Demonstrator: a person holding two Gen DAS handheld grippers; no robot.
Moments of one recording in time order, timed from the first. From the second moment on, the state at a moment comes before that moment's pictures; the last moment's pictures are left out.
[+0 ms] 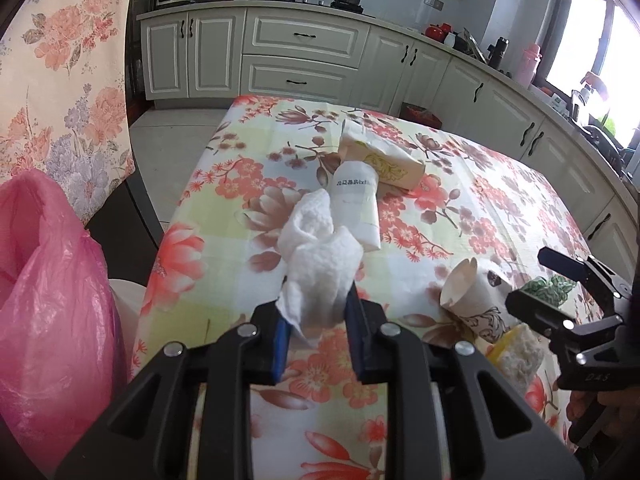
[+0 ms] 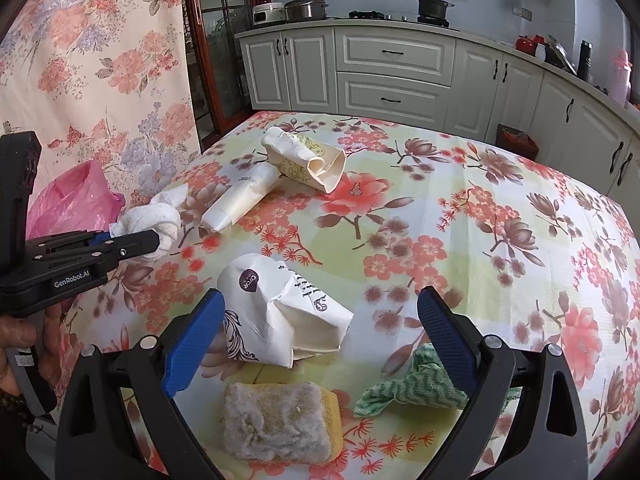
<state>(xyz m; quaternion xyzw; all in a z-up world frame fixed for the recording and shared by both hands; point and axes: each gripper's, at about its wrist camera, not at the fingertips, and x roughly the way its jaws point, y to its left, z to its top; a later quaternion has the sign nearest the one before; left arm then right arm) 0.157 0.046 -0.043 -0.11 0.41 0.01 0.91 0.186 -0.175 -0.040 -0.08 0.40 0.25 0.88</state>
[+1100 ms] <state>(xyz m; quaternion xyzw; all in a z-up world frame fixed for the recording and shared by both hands) 0.118 0.061 0.009 -0.11 0.36 0.03 0.93 0.187 -0.151 -0.026 -0.09 0.39 0.27 0.88</state>
